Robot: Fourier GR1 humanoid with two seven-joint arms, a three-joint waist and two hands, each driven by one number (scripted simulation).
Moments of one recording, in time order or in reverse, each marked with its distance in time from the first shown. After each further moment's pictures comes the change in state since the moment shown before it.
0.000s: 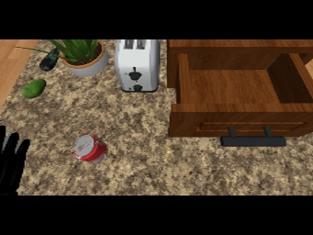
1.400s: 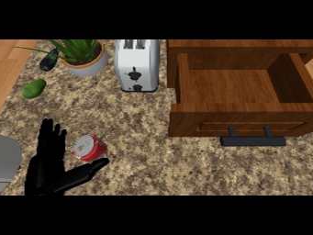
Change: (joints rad) left arm -0.120 0.000 0.074 0.601 0.186 0.072 -0.432; right arm 0.017 0.065 -0.181 -0.013 -0.076 0.179 0.048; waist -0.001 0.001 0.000
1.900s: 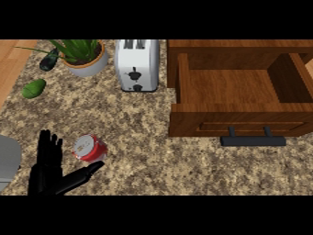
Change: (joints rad) left arm 0.013 0.003 0.084 0.202 0.081 -0.045 -0.200; right arm 0.020 0.029 -0.051 -0.039 -0.032 0.052 0.030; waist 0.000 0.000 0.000
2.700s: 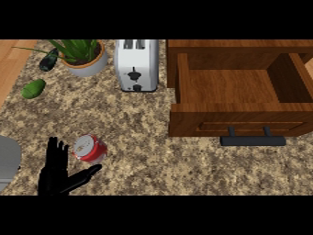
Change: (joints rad) left arm -0.100 0.013 0.117 0.376 0.123 -0.166 -0.216; right arm -0.004 0.028 -0.087 -0.029 -0.056 0.068 0.048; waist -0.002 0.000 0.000
